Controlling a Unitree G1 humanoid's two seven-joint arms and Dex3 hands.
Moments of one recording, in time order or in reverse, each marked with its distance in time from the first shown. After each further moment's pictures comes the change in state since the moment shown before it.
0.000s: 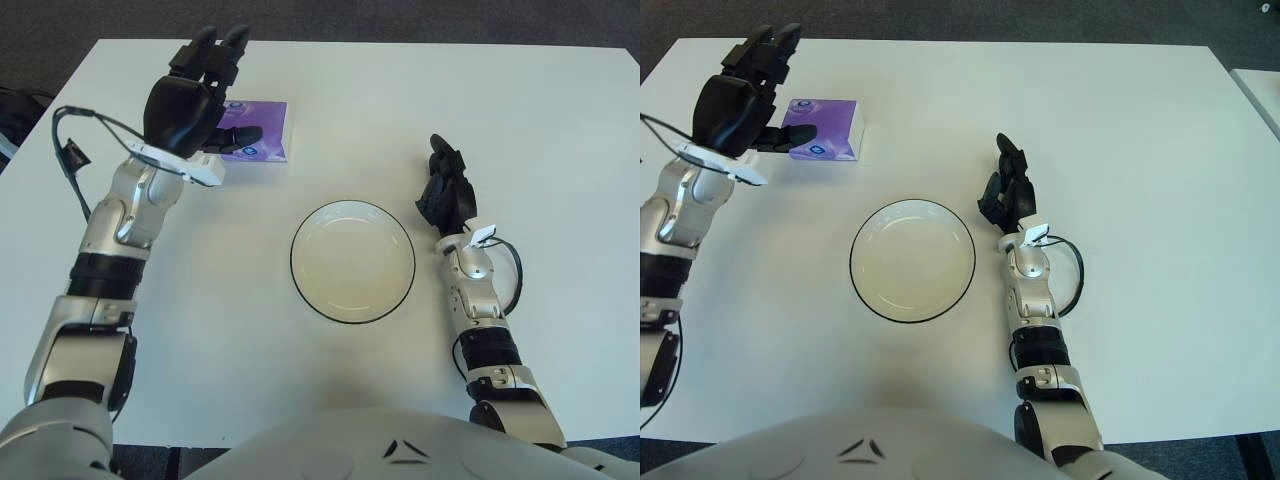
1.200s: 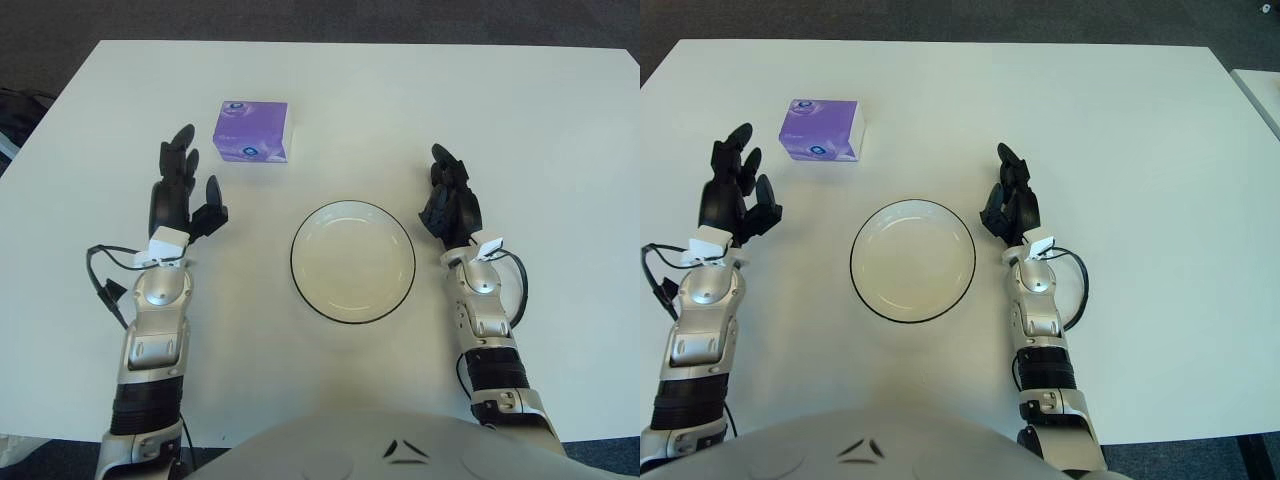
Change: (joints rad) left arm 0.678 -0.398 0.296 -0.665 -0.639 0.298 -0.099; right arm 0.099 -0.006 0.003 -0.126 0.006 0.048 0.025
